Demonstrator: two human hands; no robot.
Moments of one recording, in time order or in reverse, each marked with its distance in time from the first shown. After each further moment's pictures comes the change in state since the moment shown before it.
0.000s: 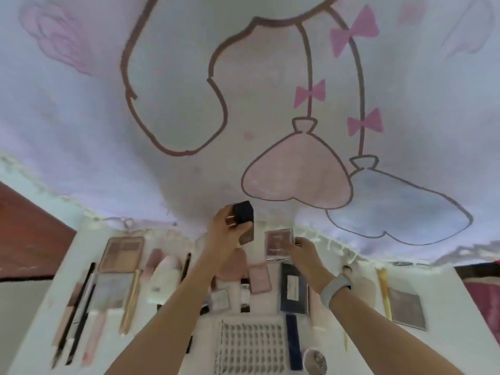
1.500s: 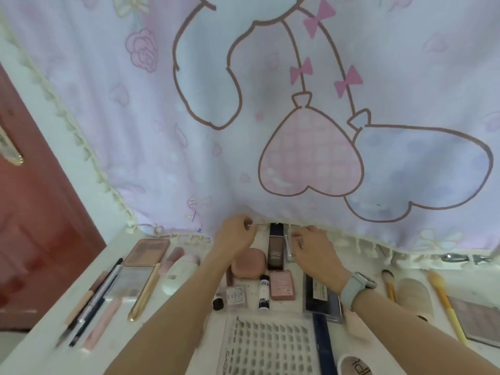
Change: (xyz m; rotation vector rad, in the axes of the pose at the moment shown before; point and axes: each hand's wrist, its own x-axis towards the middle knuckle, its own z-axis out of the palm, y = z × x) left_hand -0.016 -0.045 -0.003 0.658 0.154 0.202; right_hand -0.002 0.035 0.021 -0.597 0.242 -0.799
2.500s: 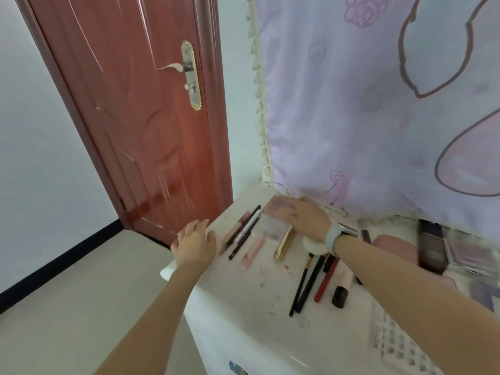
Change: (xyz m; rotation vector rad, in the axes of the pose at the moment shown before) left_hand -0.171 -0.266 -0.140 0.212 0.444 -0.595; right_hand 0.035 -0.217 0.164 -0.057 -0.398 -0.449
